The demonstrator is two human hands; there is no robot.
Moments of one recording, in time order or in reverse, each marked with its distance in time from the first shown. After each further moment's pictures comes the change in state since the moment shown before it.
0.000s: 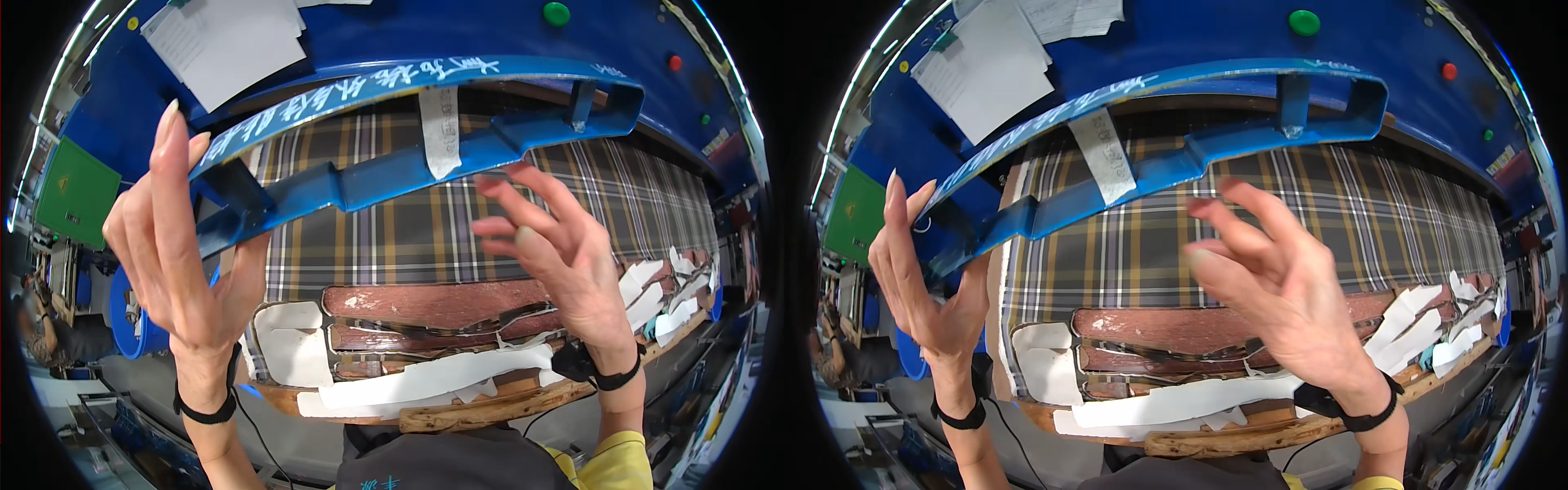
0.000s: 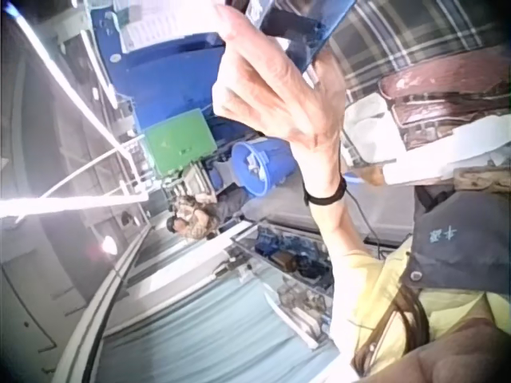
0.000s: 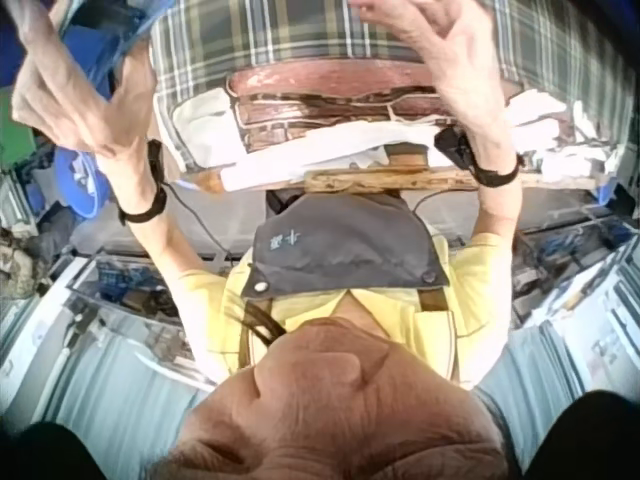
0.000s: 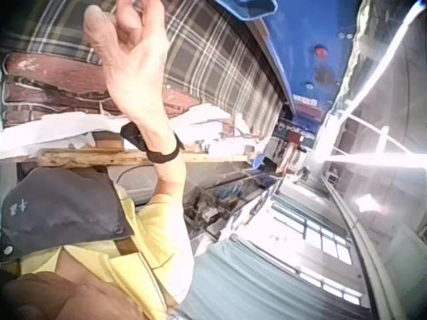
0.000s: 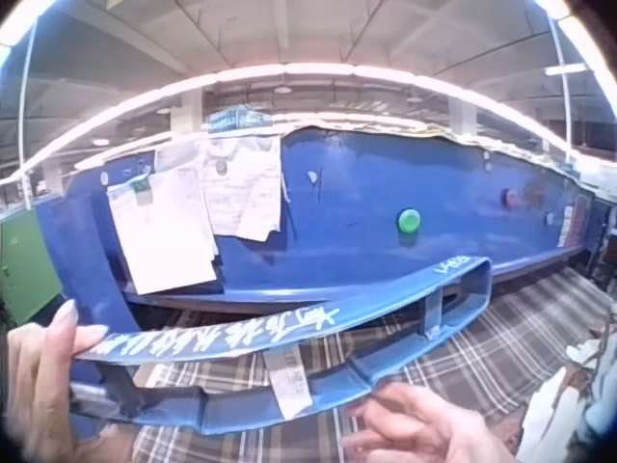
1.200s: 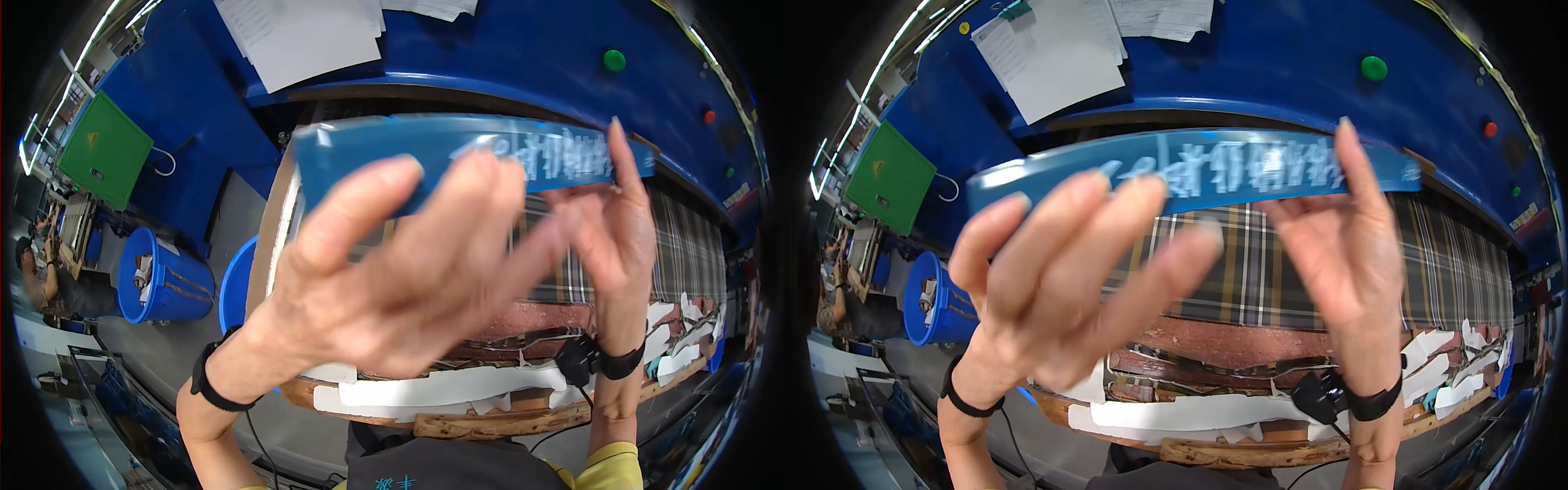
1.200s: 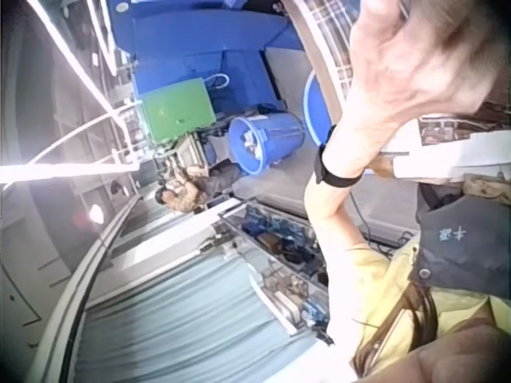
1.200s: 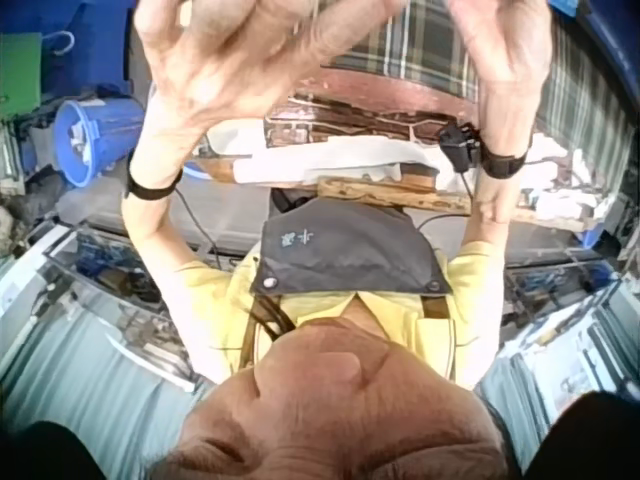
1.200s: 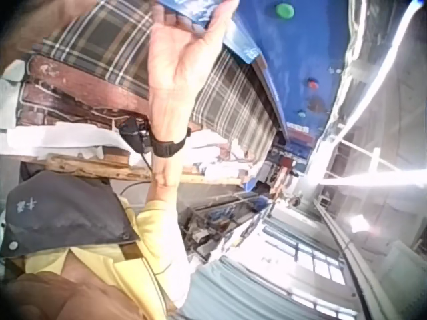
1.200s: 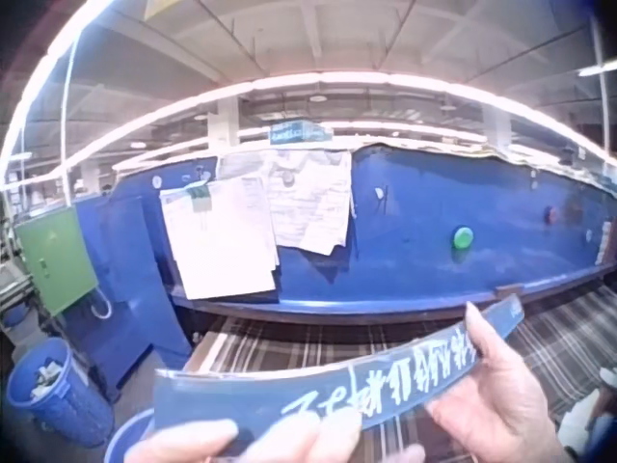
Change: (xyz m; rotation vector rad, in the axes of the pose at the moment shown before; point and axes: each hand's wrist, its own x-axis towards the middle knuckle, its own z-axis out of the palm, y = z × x) left_hand 0.015 0.052 0.004 0.004 0.084 0.144; right_hand 0.073 -0.008 -0.003 1.002 0.047 0.145
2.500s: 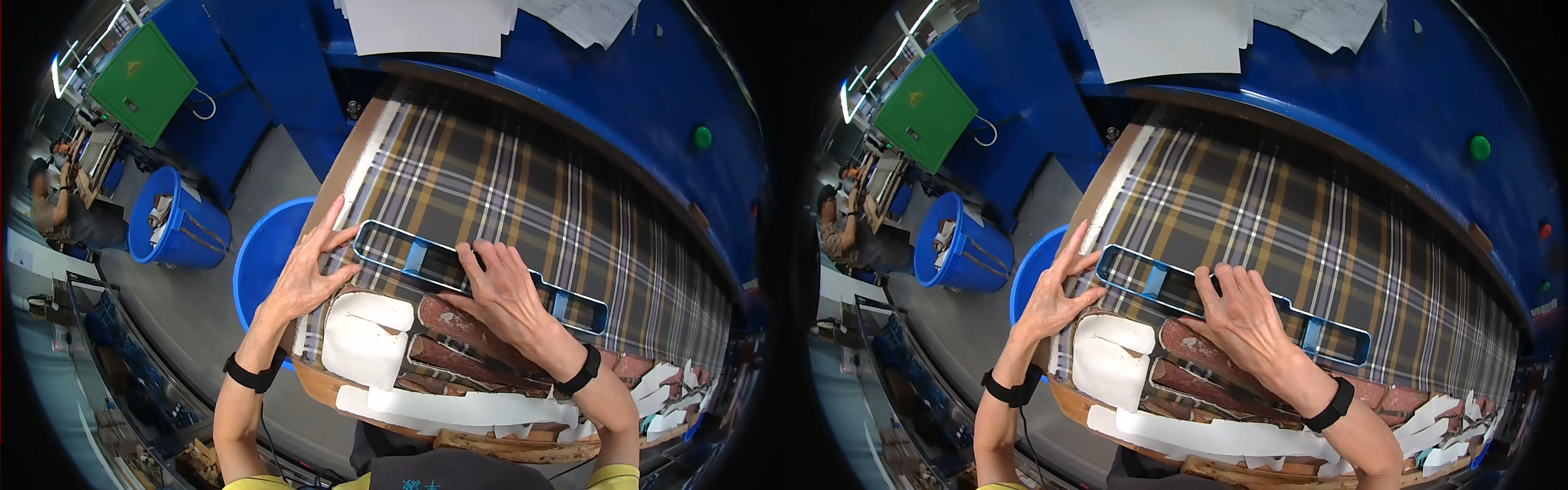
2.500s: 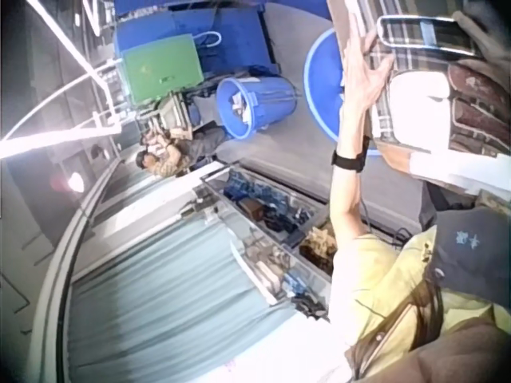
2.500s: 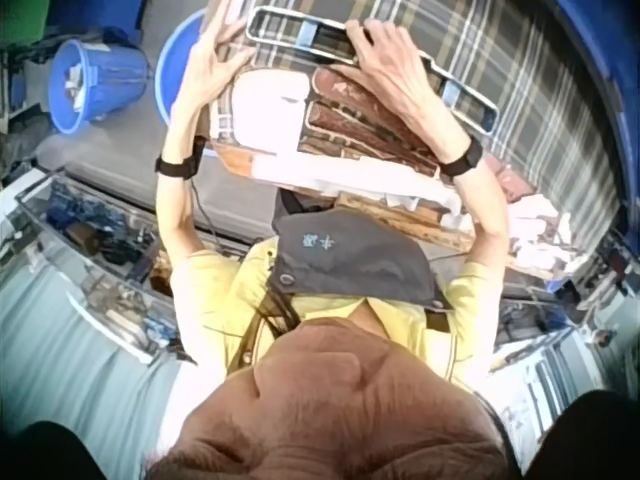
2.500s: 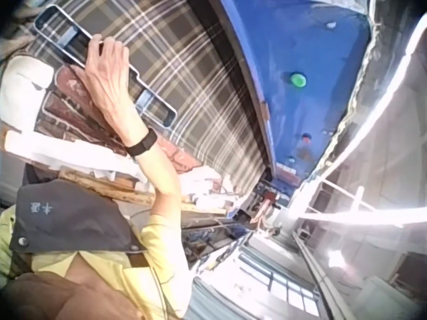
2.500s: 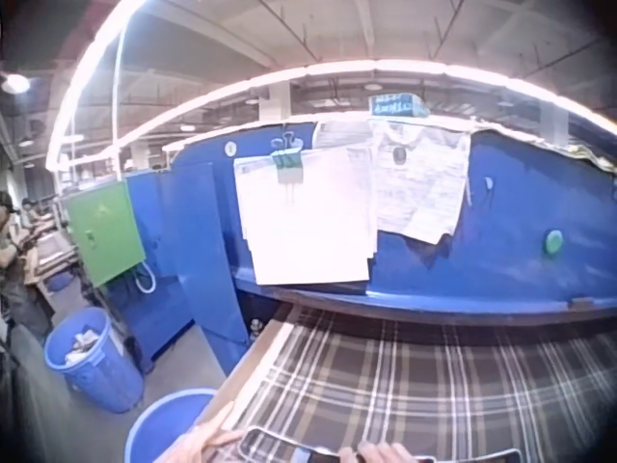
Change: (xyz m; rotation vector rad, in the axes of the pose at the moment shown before) left_hand -0.217 -0.057 0.003 -0.854 -0.695 -1.140; right_hand 0.028 0.154 -0.078 -2.369 -0.900 -0.671
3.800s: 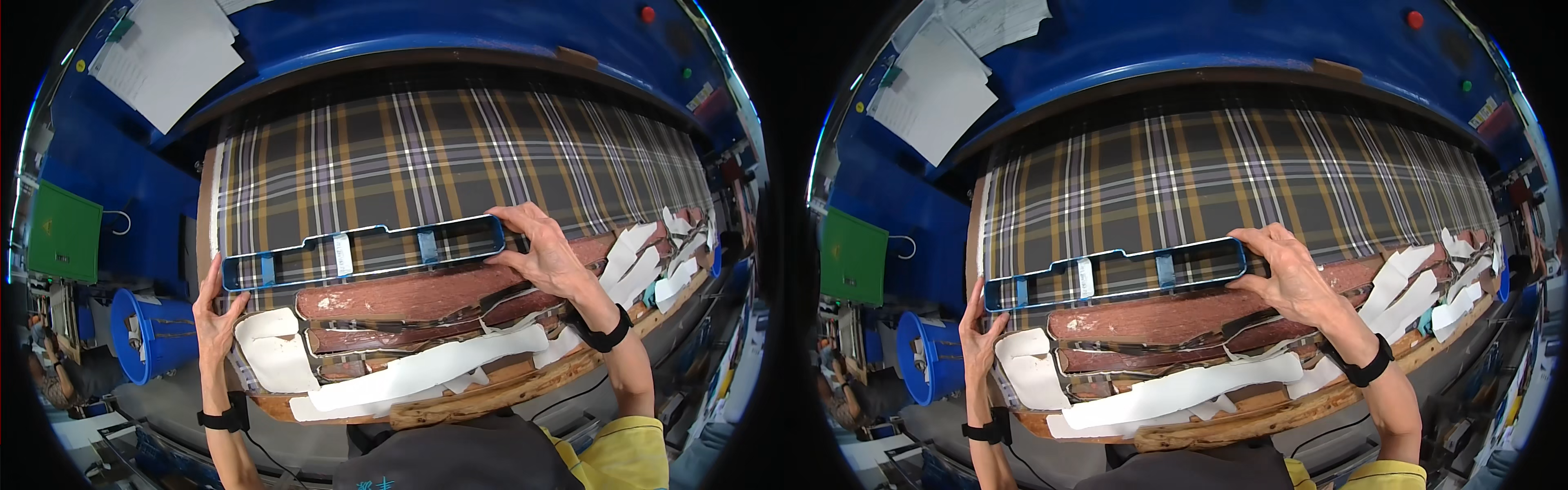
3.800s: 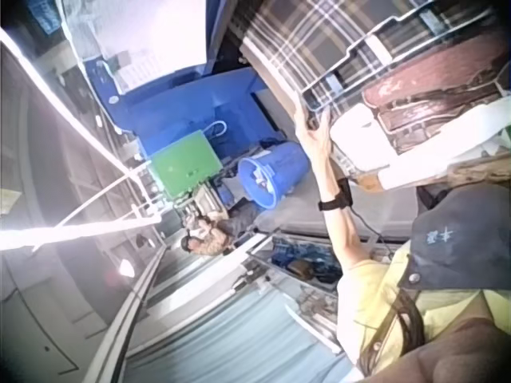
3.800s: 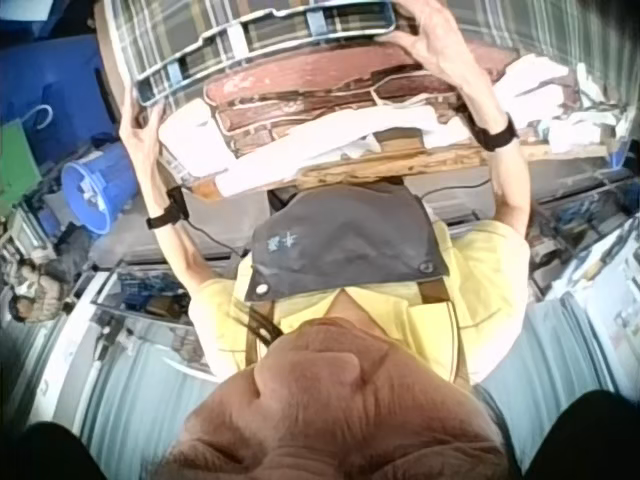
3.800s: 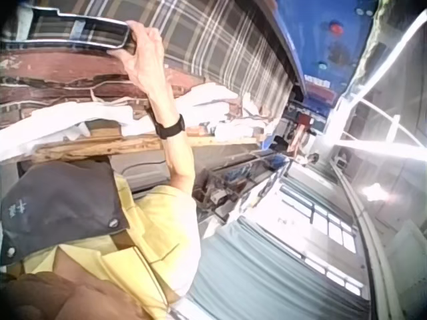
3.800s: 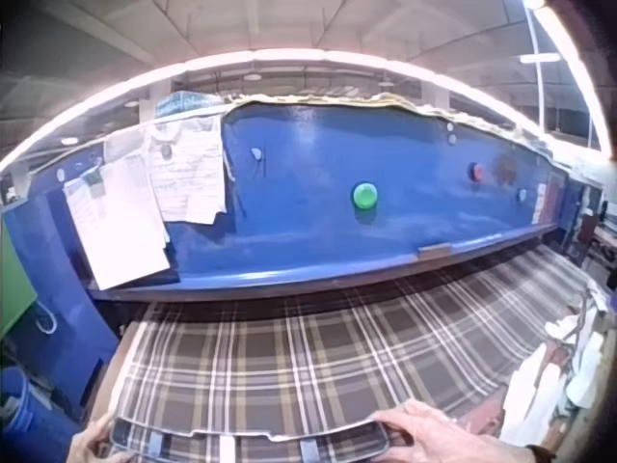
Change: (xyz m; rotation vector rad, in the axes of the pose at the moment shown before) left_hand 0.003 -0.003 0.015 -0.061 0.042 -0.043; right_hand -0.183 0.065 -0.083 0.539 0.020 0.774
